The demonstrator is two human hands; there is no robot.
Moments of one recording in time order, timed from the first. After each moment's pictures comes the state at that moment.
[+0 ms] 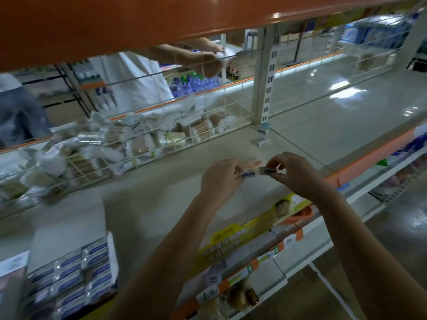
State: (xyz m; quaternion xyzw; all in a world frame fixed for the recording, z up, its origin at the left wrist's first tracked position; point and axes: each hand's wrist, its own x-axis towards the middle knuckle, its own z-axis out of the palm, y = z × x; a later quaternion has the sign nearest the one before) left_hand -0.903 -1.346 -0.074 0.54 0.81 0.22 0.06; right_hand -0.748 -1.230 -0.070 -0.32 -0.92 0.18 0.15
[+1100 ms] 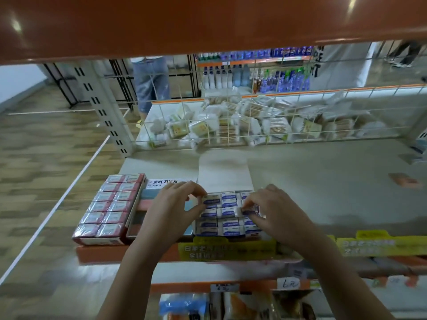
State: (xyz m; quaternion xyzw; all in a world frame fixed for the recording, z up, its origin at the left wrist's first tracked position) left_hand -0.996 -1.722 -0.036 0.33 0.91 0.25 0.00; right_hand -0.905 -1.516 -0.069 0.00 -0.98 0.18 0.08
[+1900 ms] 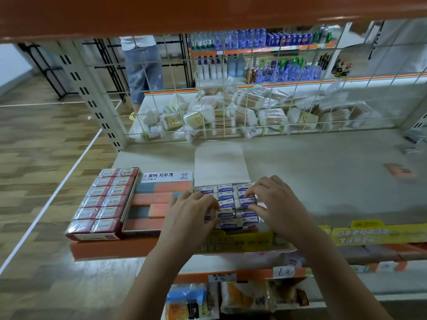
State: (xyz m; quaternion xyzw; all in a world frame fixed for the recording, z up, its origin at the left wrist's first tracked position) left_hand -0.972 -1.700 -0.061 0.36 0.92 0.14 0.01; right_hand -0.905 -1.511 -0.081 -0.04 -0.98 0.14 0.10
